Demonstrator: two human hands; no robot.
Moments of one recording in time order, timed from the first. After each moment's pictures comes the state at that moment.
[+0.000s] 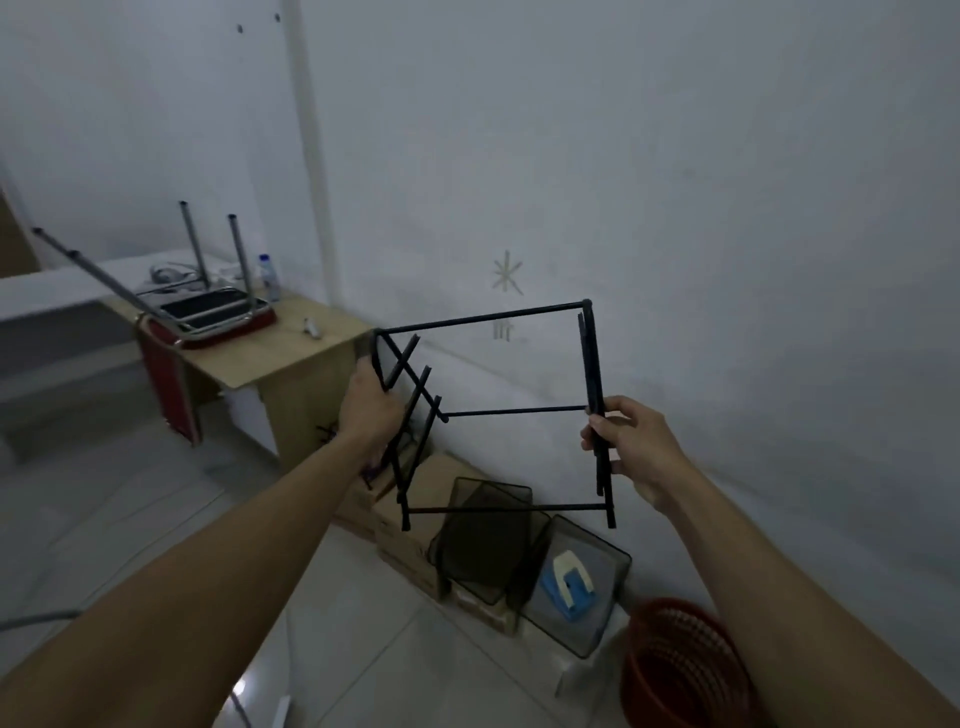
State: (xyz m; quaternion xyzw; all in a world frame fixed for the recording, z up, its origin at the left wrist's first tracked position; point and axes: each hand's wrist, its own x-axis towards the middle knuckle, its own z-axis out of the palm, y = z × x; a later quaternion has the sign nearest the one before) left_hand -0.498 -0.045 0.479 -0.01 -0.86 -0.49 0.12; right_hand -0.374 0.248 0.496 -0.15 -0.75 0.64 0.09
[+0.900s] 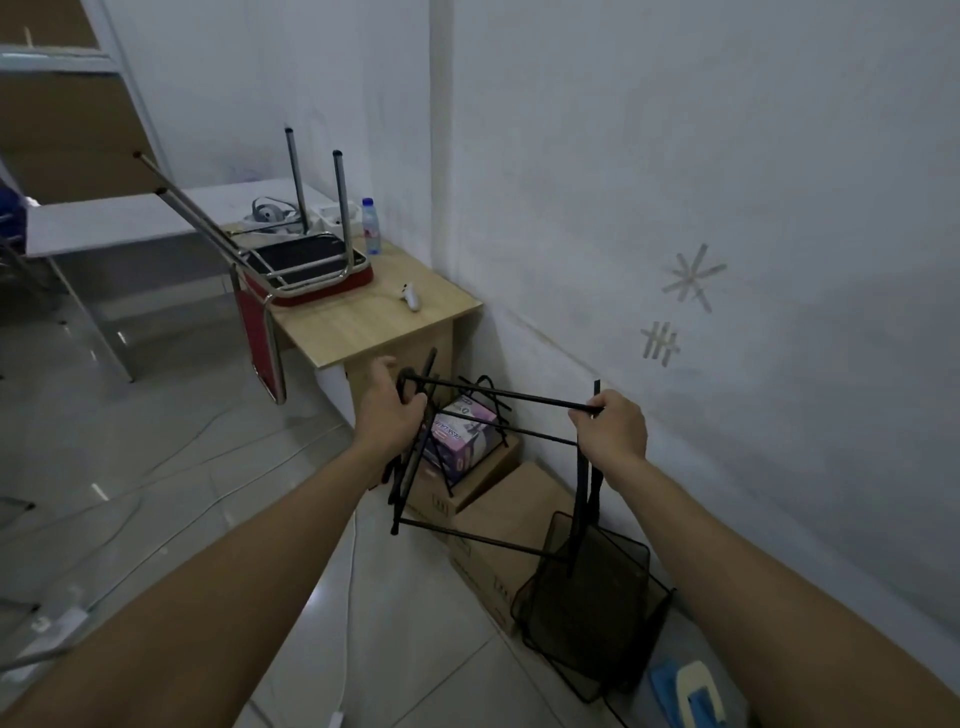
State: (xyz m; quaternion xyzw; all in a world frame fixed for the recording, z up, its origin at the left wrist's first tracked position) left_hand -0.779 -0.193 0.400 0.08 -0.86 -0.49 0.11; right_hand -0.782 0.078 0.401 -0.16 -0.90 0.40 0.09
